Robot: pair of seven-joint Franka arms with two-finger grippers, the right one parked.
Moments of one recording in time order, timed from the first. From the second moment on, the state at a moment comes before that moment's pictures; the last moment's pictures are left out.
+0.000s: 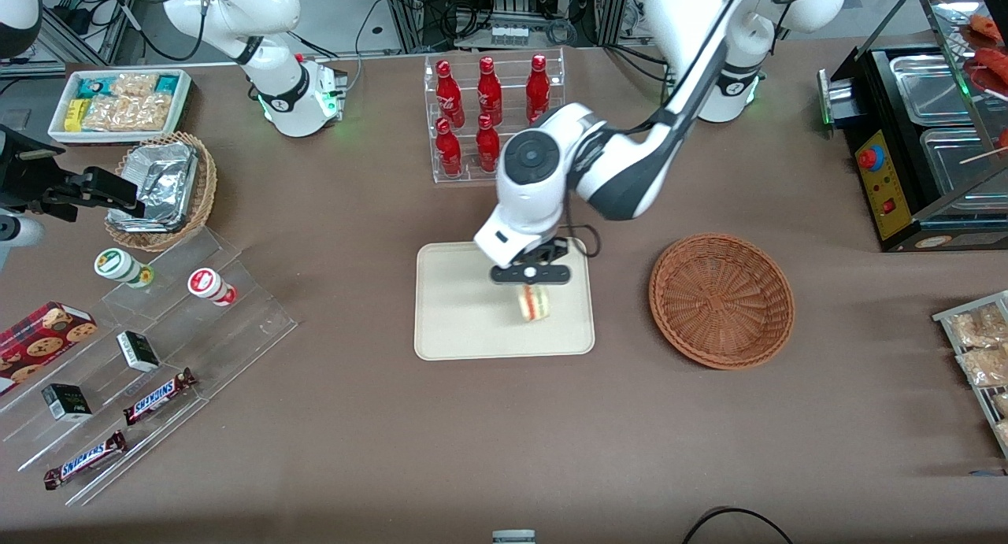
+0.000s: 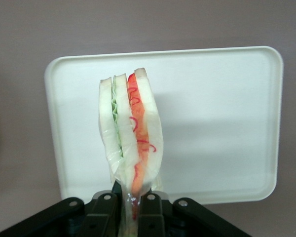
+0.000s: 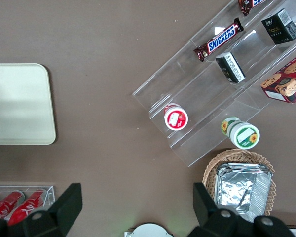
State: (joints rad) arm -0.72 0.59 -0.07 -1.47 0.03 2.09 -0.76
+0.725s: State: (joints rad) arm -0.77 0.72 -0.07 -1.46 0.03 2.22 -0.75
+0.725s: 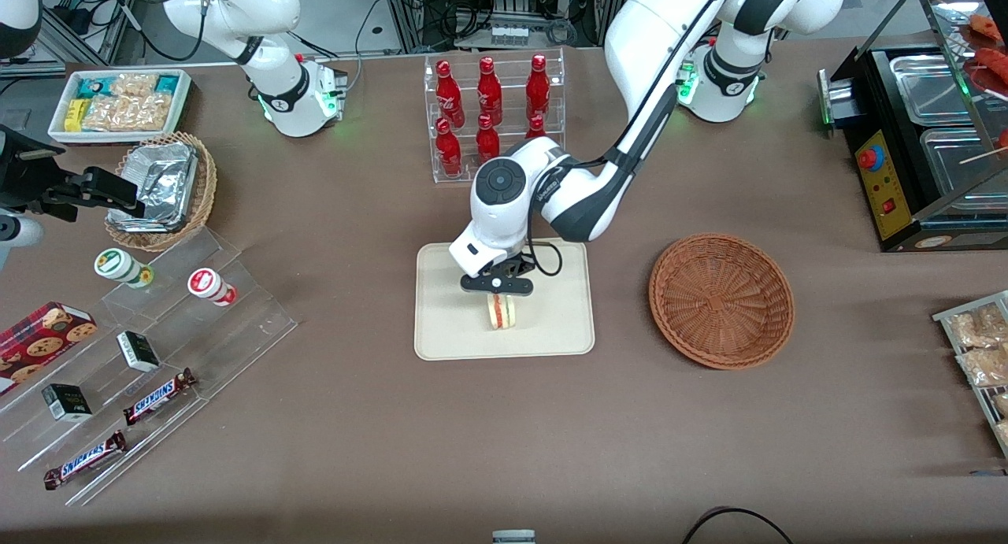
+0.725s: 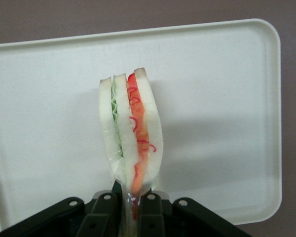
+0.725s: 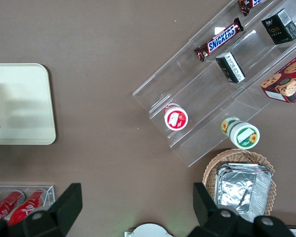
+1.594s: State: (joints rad) arm -0.77 0.75 -0.06 -1.43 0.03 2.23 -0.75
